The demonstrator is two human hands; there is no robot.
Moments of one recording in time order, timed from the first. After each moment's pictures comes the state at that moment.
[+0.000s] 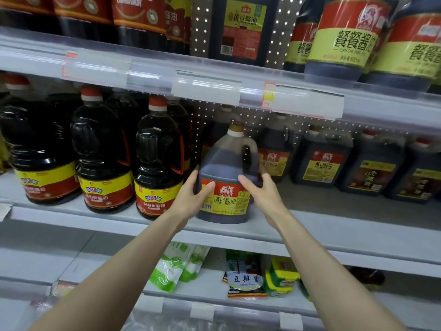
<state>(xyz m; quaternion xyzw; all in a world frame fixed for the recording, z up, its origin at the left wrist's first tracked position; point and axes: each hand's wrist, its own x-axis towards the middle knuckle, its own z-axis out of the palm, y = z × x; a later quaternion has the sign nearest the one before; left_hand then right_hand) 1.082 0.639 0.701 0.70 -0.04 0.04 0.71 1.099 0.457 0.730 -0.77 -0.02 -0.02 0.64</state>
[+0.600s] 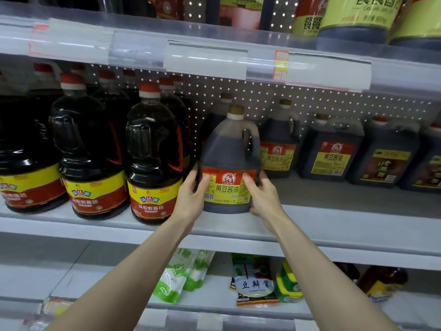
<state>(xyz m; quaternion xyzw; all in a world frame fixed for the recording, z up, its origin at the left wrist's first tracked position) 1.108 0.637 0.668 0.66 -0.03 0.10 0.75 1.125 0.471 0.683 -0.72 -0.01 -0.04 0.69</state>
